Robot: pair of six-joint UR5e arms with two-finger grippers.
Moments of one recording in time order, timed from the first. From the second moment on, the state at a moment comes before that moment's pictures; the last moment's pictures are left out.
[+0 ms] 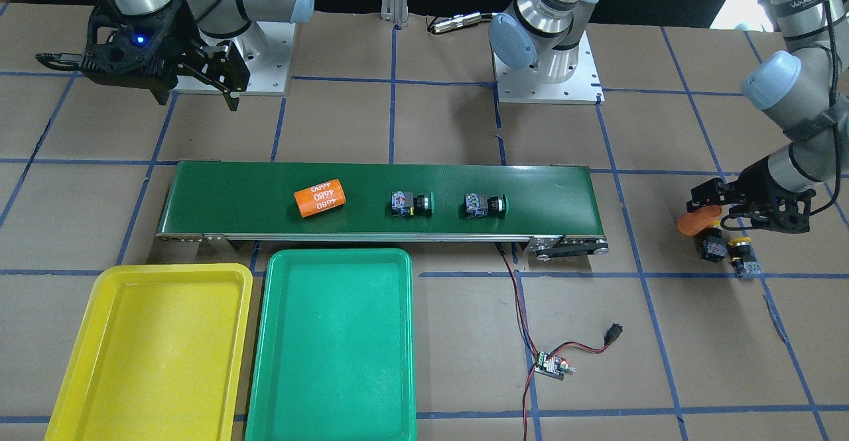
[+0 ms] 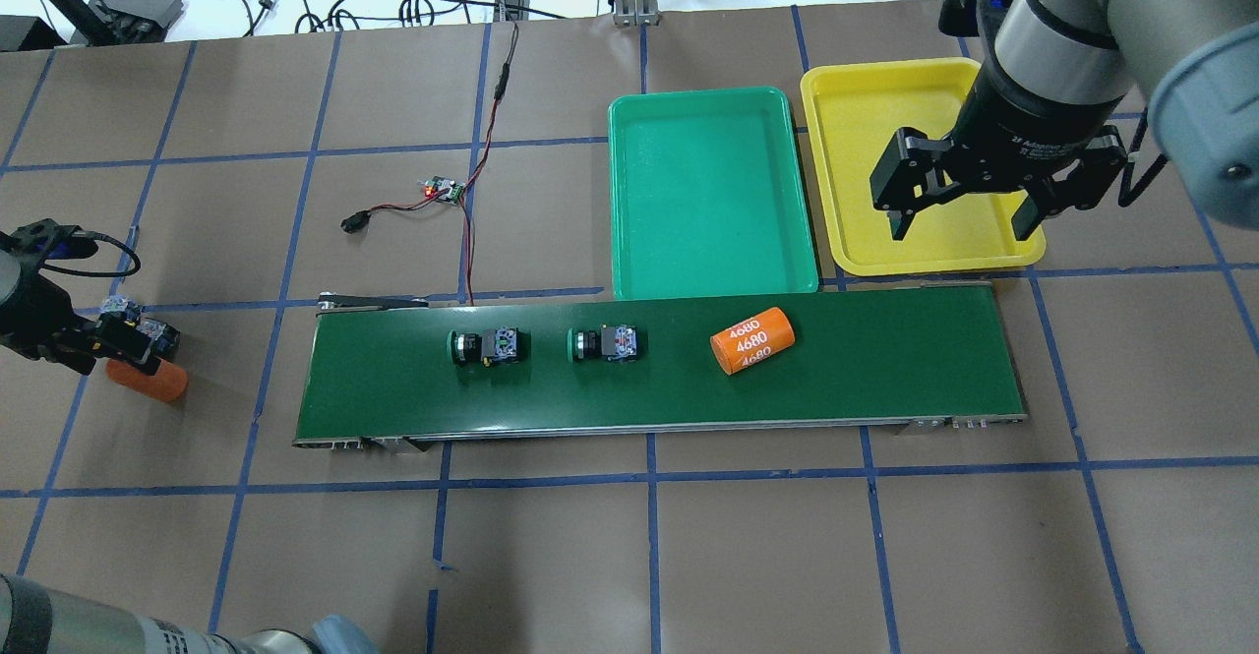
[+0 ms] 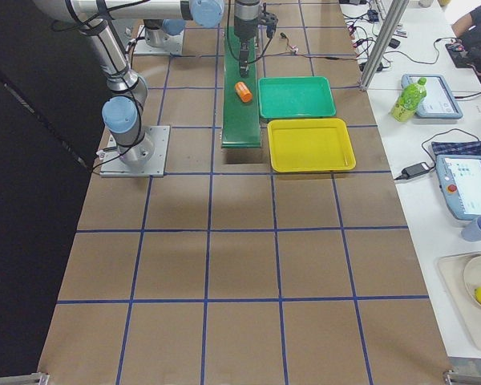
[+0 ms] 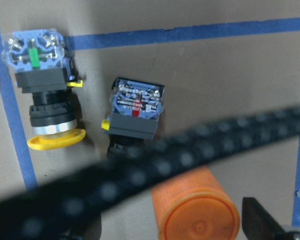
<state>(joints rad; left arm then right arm) -0.82 -1.87 -1.93 -1.08 1.58 0.84 1.56 -1.67 1.67 -1.53 -1.59 0.06</state>
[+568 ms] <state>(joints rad) -0.84 -1.83 -1.93 -1.12 1.59 0.84 1.56 -1.67 1.67 -1.51 -1.59 0.06</state>
